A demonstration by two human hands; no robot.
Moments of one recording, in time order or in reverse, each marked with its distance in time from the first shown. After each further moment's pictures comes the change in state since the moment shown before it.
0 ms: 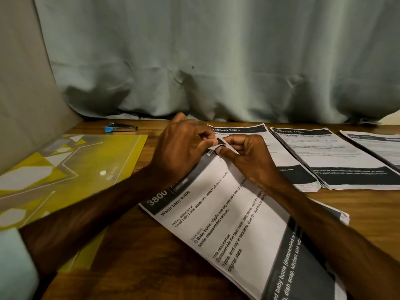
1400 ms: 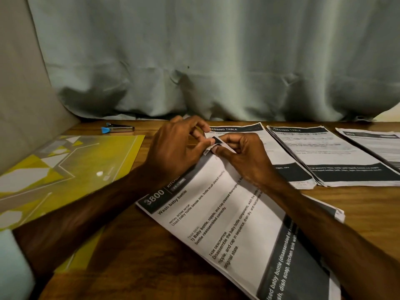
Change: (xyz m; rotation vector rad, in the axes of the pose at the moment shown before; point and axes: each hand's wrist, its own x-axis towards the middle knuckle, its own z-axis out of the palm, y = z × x) left_hand 0.000 0.002 0.000 -0.045 0.007 -0.034; right_hand -0.001 -0.002 -0.001 -0.023 -0.009 -0.012
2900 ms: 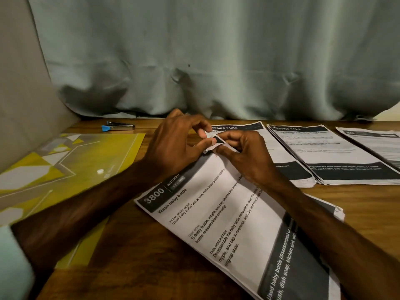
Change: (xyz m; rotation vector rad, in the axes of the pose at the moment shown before) left_hand 0.004 -0.001 -0.006 0.042 -0.030 0.048; right_hand -0.003 -0.008 -0.002 -0.122 0.011 -0.060
